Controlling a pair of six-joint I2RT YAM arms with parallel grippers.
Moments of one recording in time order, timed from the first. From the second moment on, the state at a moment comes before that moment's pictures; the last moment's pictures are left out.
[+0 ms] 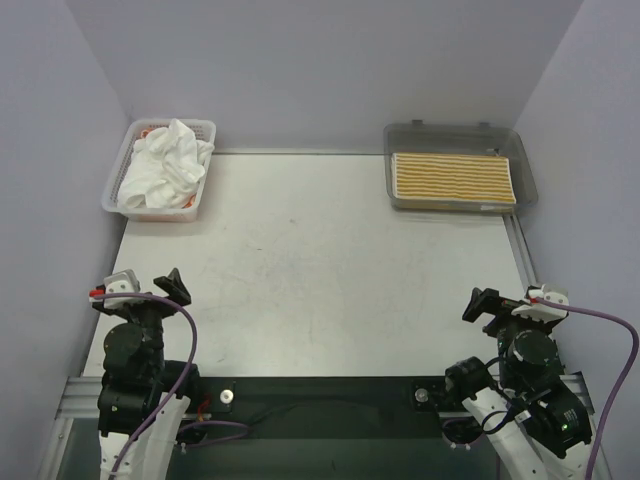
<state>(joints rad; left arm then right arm) -0.15 0.01 0.51 -0.50 -0.40 -0.23 0.42 0.04 0.67 -0.87 0.64 0.22</state>
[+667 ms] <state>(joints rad) -0.13 0.36 0.59 -0.39 -0.37 -0.31 0.42 0.03 0.65 -0.85 0.60 0.21</state>
